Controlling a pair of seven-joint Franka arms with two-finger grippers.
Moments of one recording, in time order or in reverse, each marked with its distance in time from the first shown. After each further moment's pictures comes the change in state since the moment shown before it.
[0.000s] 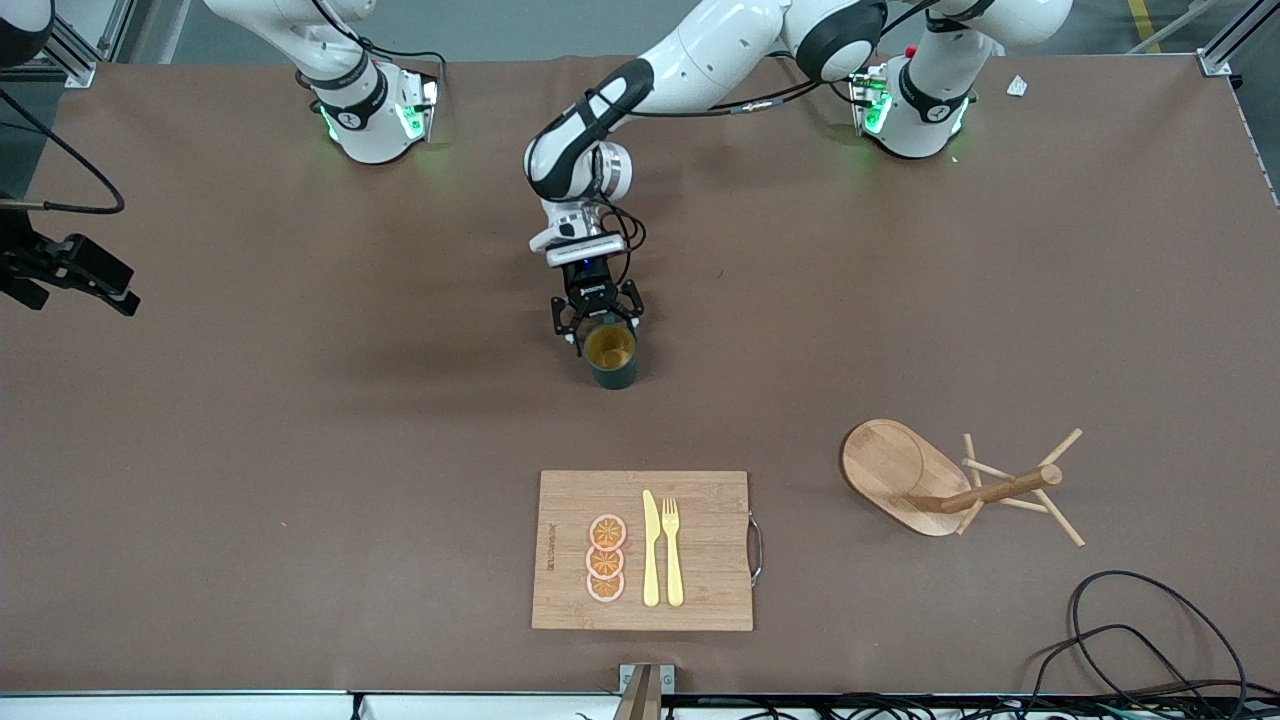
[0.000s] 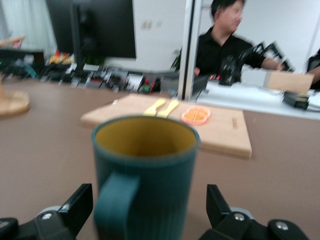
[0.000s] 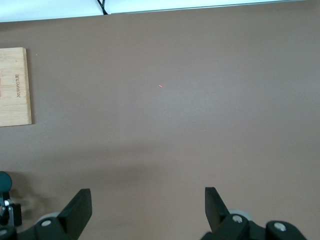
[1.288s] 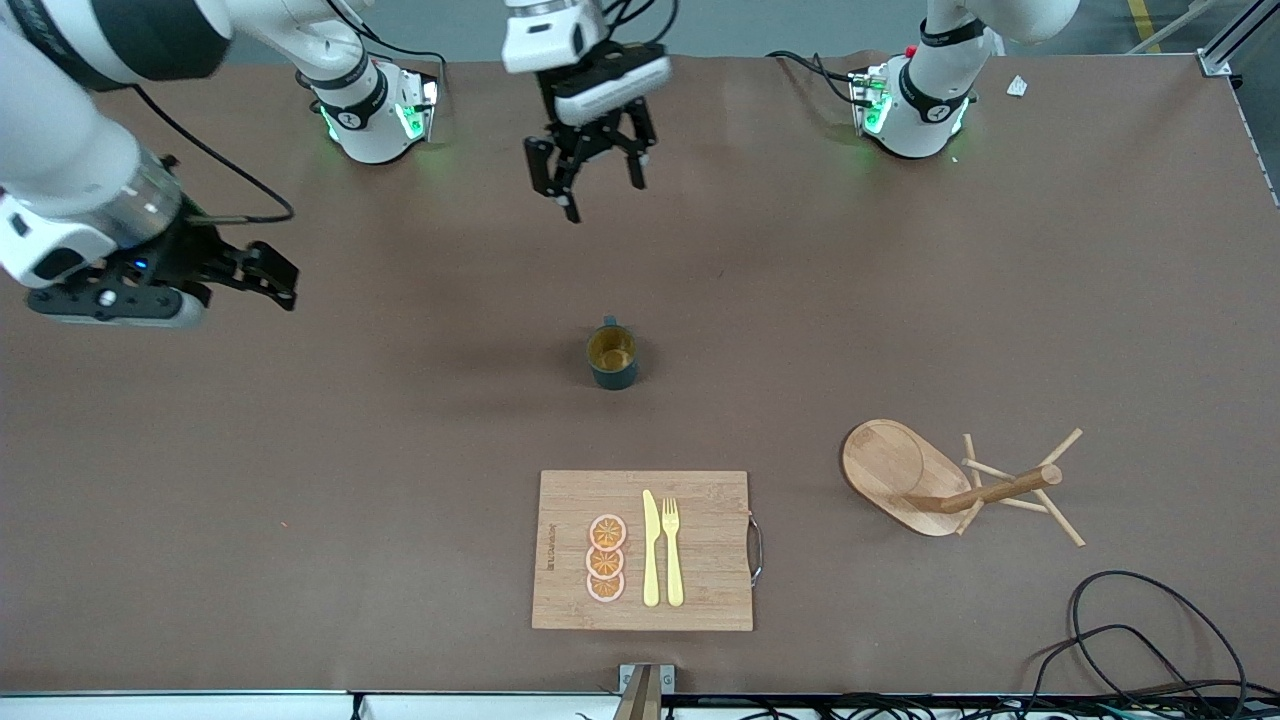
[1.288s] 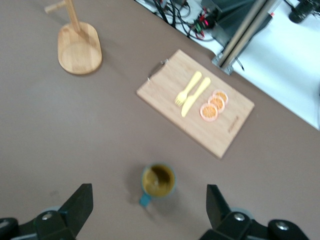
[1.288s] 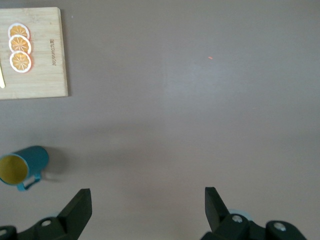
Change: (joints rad) left arm 0.282 -0.725 -0.087 0.039 -0.922 -0.020 0.648; right arm 0.235 0.068 0.024 -0.013 0.003 -0.028 0.250
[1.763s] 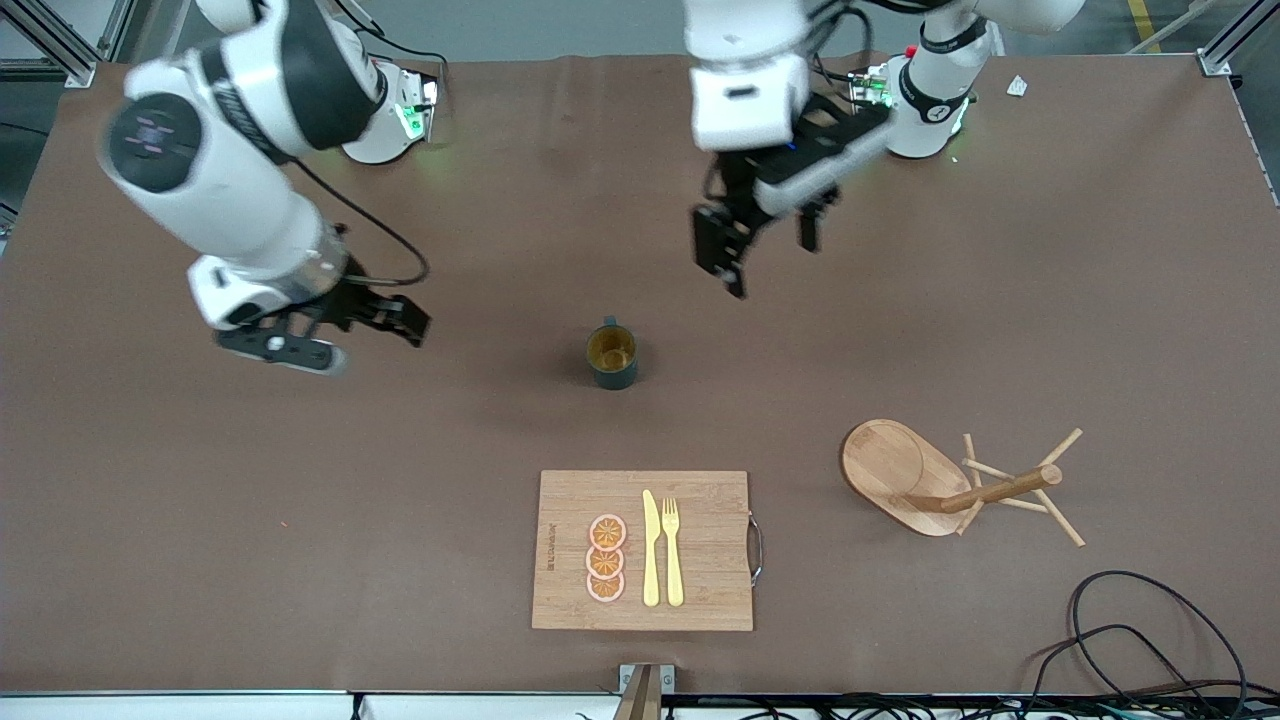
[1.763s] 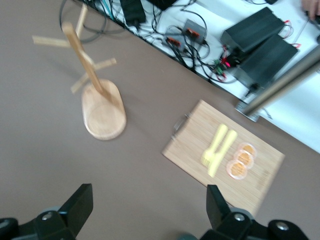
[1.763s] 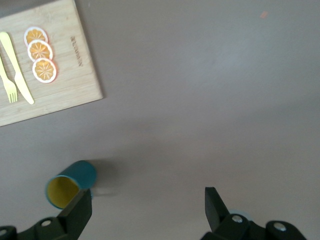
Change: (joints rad) left arm 0.336 -0.102 0.001 -0.007 -0.089 -0.004 0.463; right arm 0.171 0.118 0.003 -0.069 0.074 0.181 0.371
